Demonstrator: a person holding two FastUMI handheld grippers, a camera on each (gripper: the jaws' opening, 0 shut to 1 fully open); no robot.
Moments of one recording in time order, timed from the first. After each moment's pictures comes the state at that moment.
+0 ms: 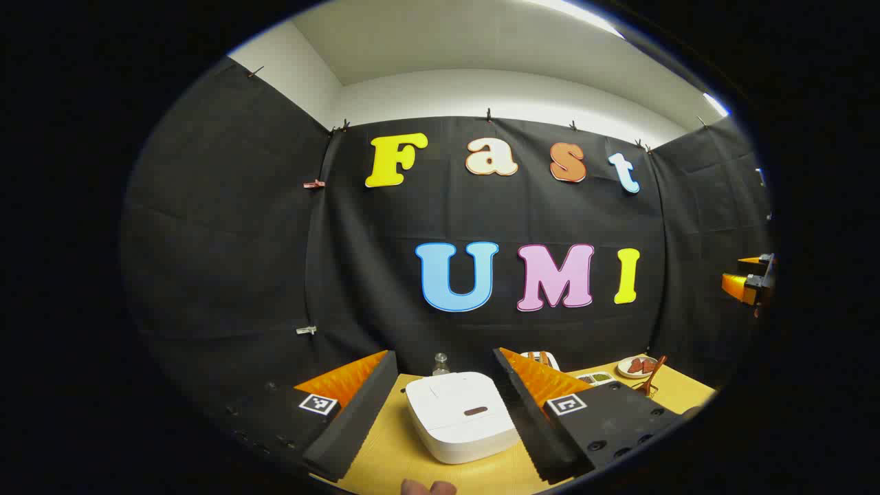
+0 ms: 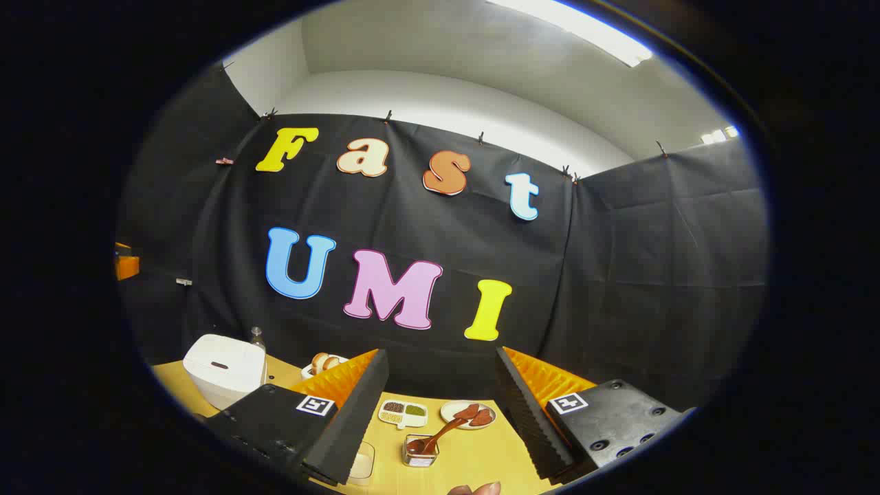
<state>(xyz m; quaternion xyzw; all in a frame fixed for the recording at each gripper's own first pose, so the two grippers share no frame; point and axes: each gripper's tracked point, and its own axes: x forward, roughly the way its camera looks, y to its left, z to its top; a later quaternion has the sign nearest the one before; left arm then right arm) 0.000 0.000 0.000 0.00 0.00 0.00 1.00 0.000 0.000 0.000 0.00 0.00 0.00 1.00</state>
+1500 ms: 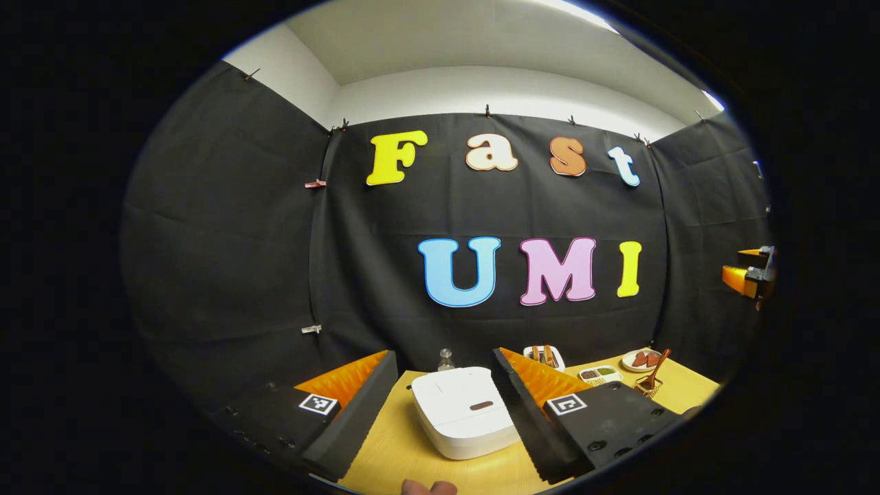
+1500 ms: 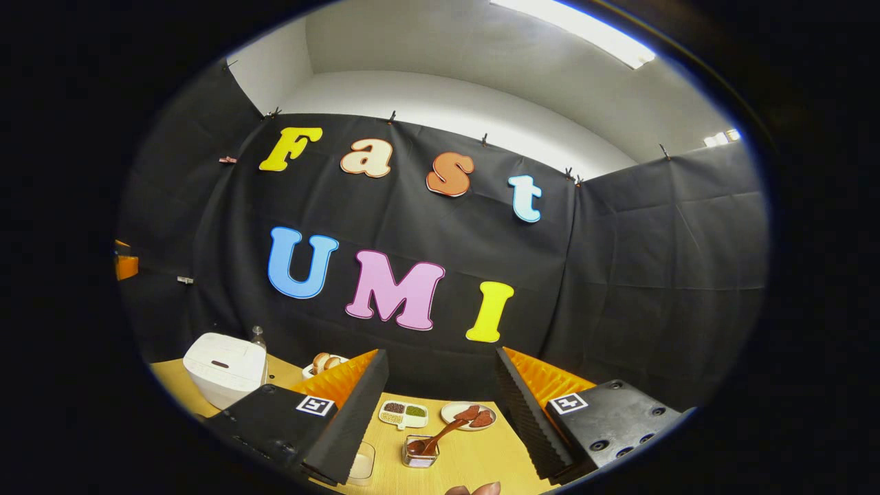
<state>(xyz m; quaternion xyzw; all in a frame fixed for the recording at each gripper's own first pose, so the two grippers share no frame) -0.004 0.002 -0.004 0.01 0.01 0.00 1.00 0.000 0.001 0.000 0.00 0.00 0.01 1.00</state>
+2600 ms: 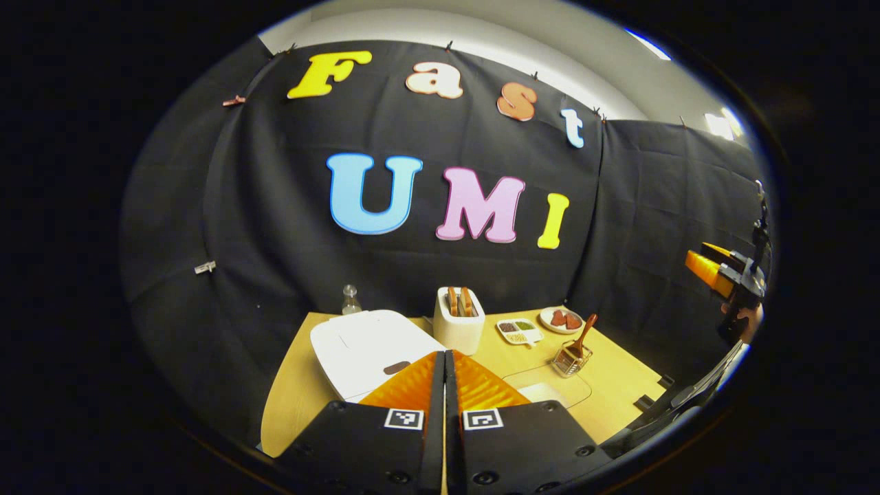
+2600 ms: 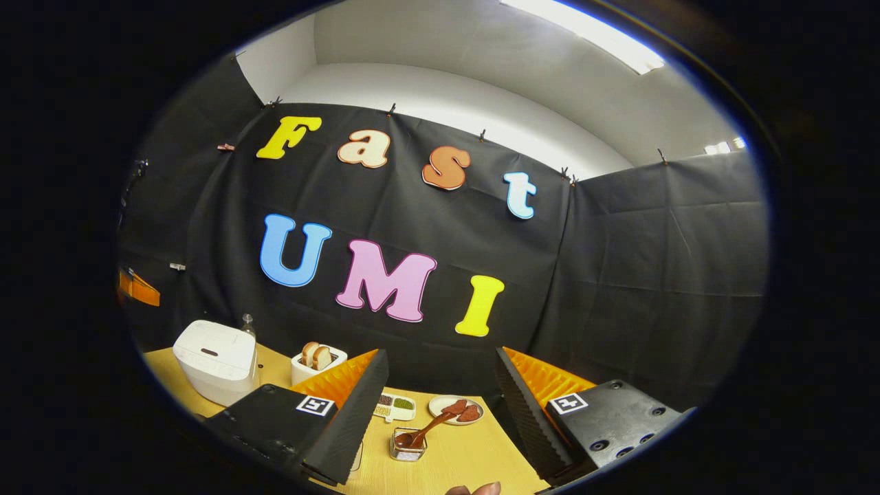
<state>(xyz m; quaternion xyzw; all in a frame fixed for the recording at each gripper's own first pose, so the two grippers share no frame) 0.068 -0.064 -0.103 -0.03 0.19 -0.20 0.96 -0.009 -0.007 -0.014 -0.02 0.02 -0.01 1.00</state>
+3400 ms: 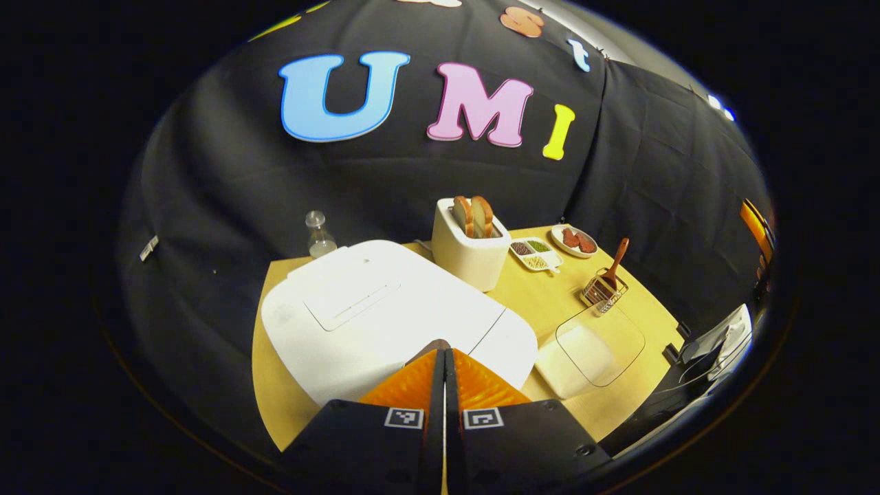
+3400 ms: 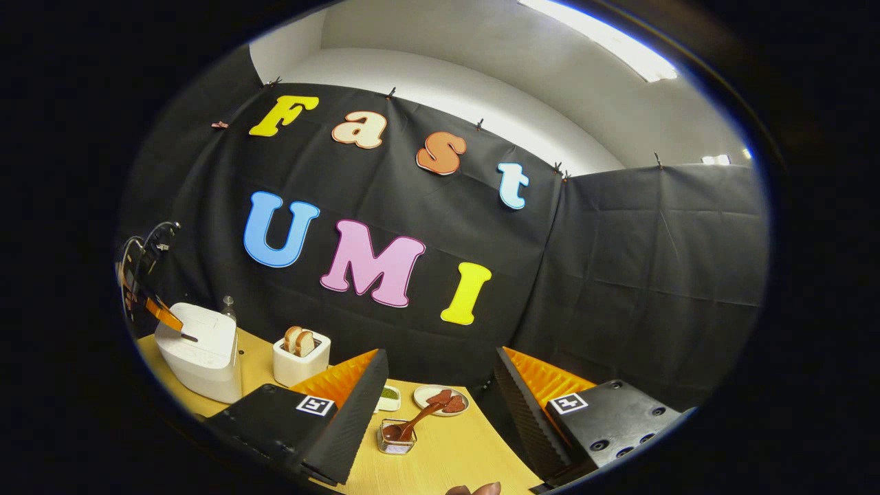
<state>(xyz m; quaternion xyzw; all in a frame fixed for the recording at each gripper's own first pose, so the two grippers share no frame) 0.191 -0.063 -0.250 0.01 0.37 -0.28 0.89 0.000 0.003 -0.033 -0.05 0.05 -0.05 1.00</state>
